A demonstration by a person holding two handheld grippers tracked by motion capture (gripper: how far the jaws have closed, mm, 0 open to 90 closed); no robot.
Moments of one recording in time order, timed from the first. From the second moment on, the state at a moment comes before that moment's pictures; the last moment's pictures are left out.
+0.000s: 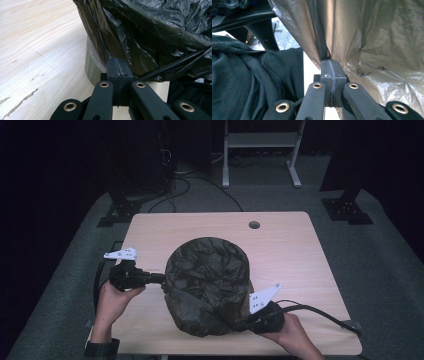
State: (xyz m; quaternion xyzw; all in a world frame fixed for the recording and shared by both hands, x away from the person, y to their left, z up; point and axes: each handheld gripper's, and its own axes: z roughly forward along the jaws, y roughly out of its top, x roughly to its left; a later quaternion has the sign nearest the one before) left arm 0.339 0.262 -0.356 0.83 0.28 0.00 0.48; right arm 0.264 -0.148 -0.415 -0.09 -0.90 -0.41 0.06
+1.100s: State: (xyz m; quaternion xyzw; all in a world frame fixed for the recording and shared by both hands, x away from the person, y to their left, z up) left arm 0.374 0.257 -0.426 0.87 0.35 0.04 0.35; right arm 0.299 -0.165 -0.466 -0.18 -0.92 -0.34 0.02
